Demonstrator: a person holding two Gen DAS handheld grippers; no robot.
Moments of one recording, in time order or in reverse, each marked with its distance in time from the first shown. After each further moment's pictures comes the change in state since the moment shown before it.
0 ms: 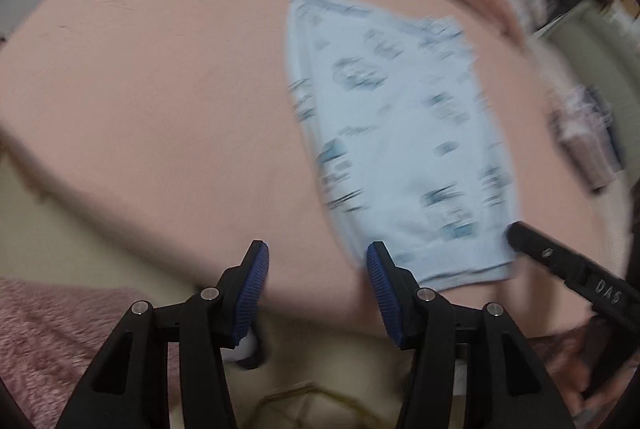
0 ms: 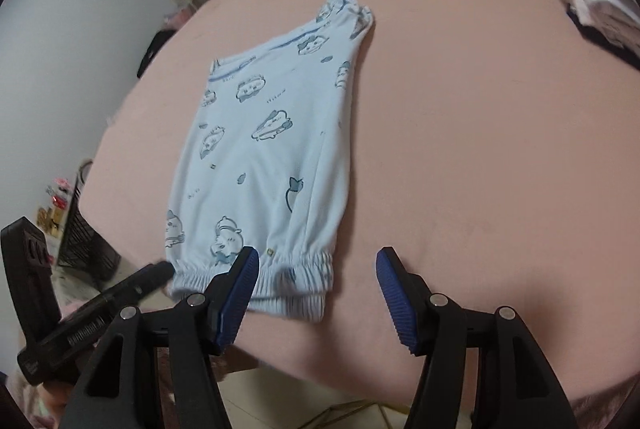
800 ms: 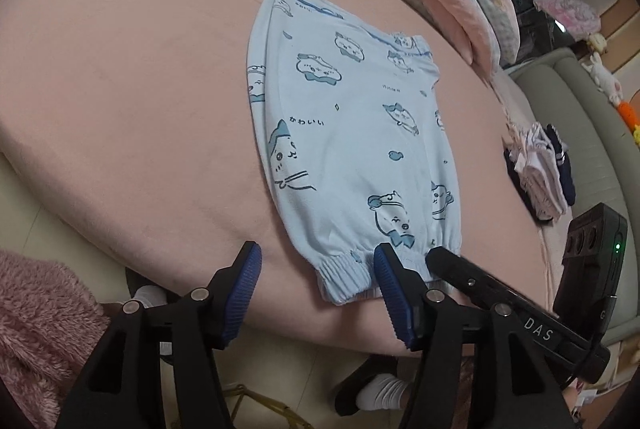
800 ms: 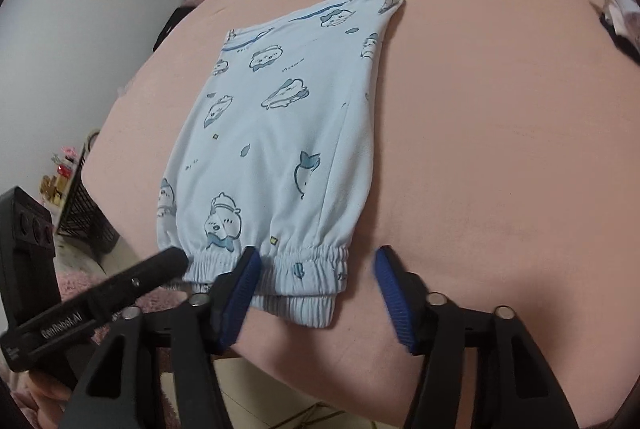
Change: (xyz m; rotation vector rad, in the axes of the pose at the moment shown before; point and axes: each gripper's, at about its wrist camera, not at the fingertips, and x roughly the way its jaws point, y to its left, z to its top) left arm 0.015 -0.012 0.001 -0.127 -0.023 -0.269; right arm 0.016 -0.007 -0.016 -0.052 0.008 0.103
